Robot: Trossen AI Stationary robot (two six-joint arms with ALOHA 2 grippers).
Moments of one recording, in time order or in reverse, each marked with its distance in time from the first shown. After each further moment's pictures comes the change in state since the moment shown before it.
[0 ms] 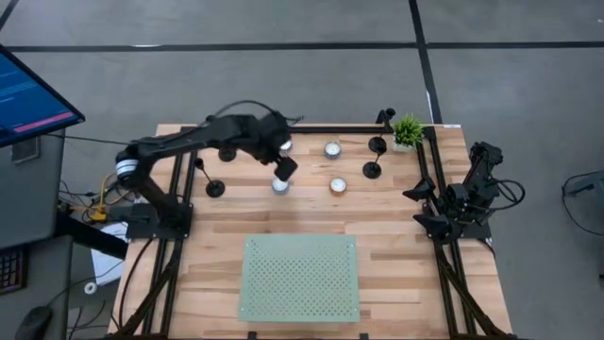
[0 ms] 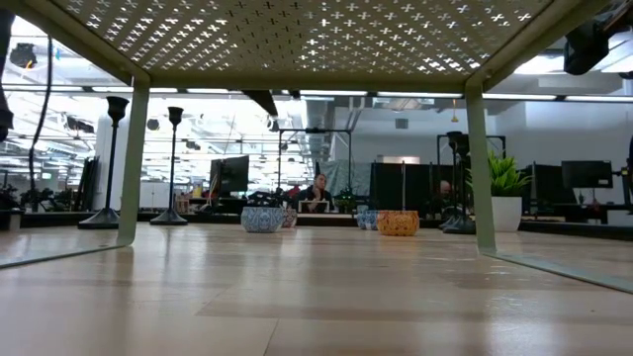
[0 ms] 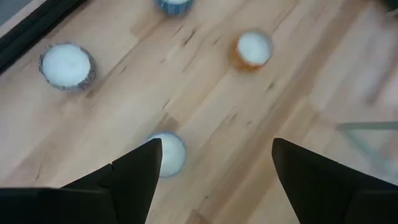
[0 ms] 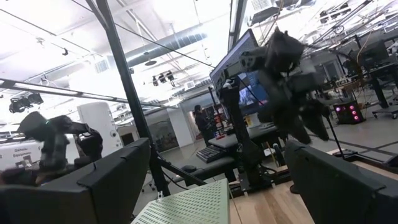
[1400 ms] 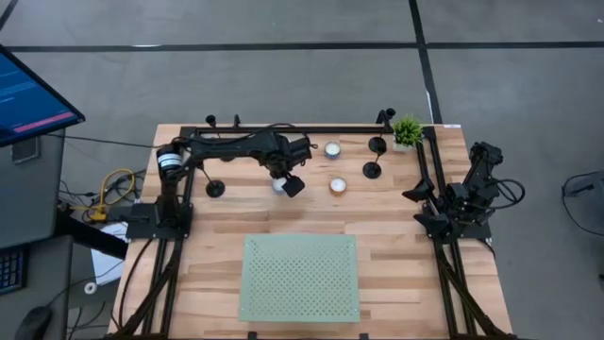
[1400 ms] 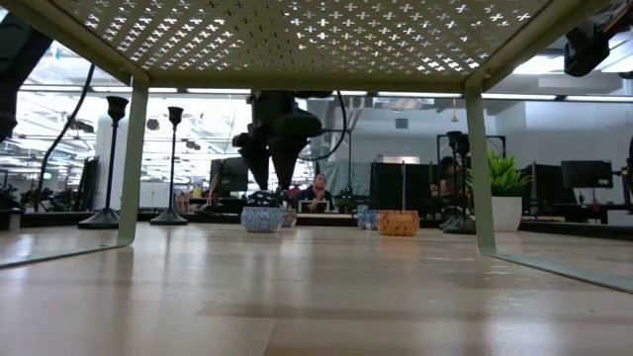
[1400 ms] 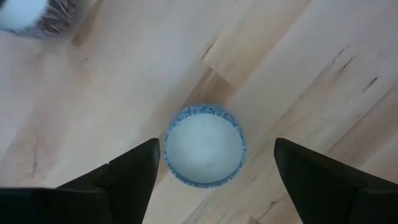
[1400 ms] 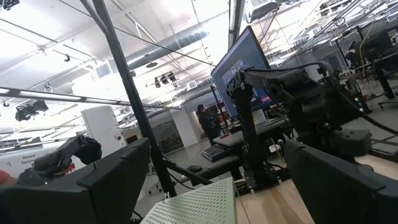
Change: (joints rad) left arm -0.006 0.319 0.000 -0.046 -0.076 0.061; right arm 0.000 0.000 0.000 -0.004 0.000 0.053
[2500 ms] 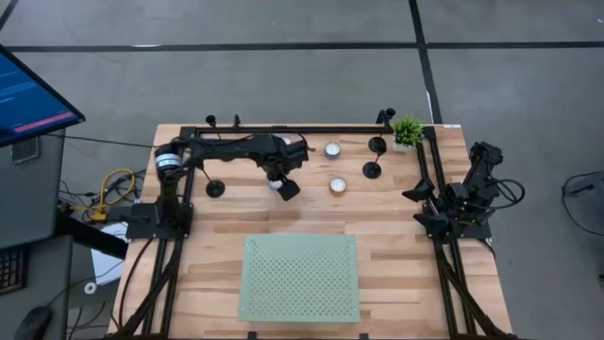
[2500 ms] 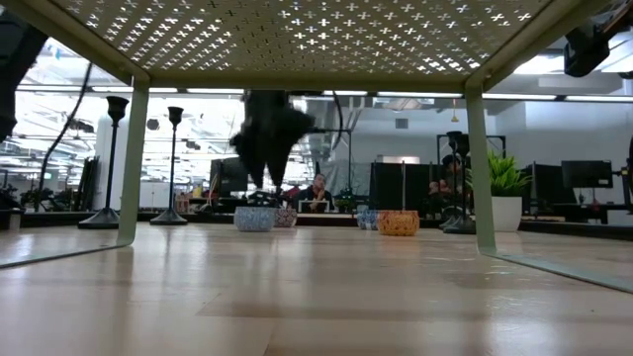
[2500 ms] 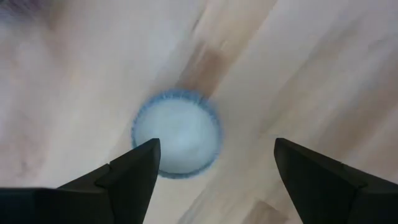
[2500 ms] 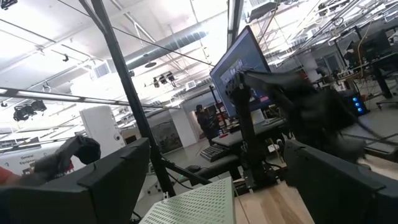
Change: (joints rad) left arm -0.002 -0.058 -0.052 0.012 0.035 0.074; right arm 0.000 0.000 0.000 0.000 0.007 -0.001
